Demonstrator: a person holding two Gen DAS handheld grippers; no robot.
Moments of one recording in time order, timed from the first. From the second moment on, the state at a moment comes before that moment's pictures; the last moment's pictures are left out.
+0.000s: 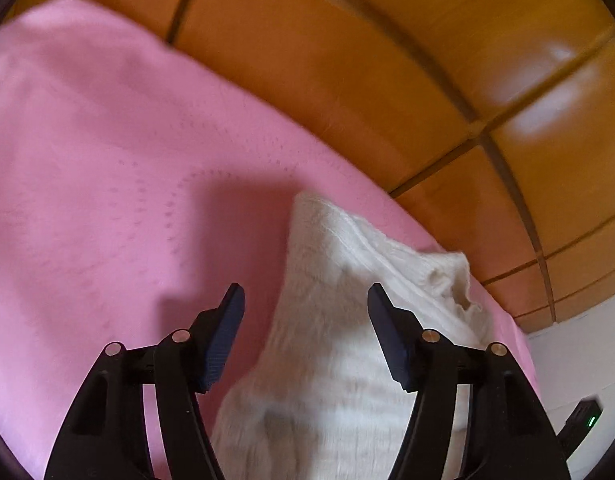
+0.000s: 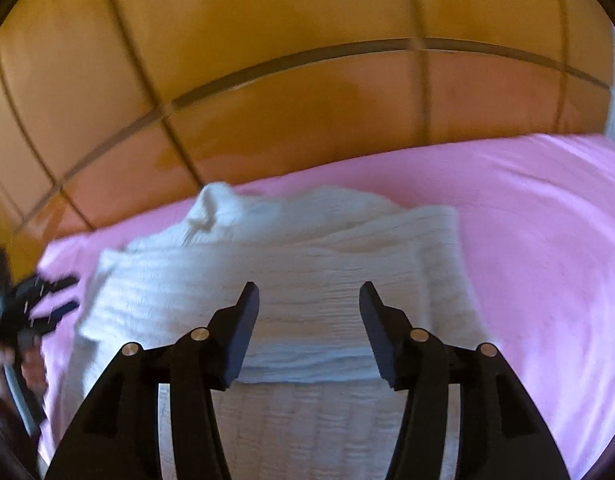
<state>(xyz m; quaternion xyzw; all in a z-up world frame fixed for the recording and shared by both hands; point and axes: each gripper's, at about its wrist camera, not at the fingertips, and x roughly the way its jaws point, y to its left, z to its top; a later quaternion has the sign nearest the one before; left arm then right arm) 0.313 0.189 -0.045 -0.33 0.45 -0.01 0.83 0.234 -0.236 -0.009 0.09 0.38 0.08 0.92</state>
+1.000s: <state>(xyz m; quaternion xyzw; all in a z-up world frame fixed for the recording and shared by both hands) 0.216 0.103 0.014 -0.08 0.36 0.07 0.93 0.256 -0.200 -0.045 0.03 0.40 0.04 0.92</state>
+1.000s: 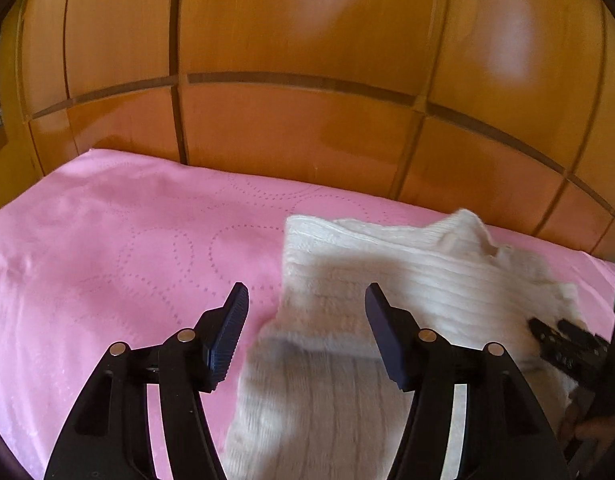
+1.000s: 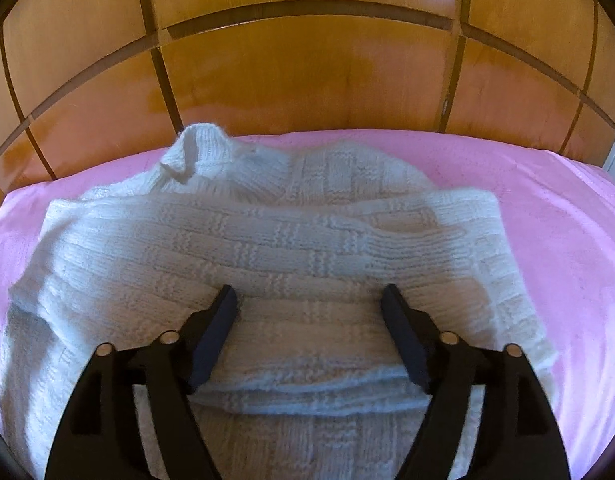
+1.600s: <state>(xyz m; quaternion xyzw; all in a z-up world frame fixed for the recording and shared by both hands) 0.155 0.103 0.012 -0.09 0.37 0.06 0.92 0.213 -0.229 -0.053 0.06 0.44 0.03 0.90</state>
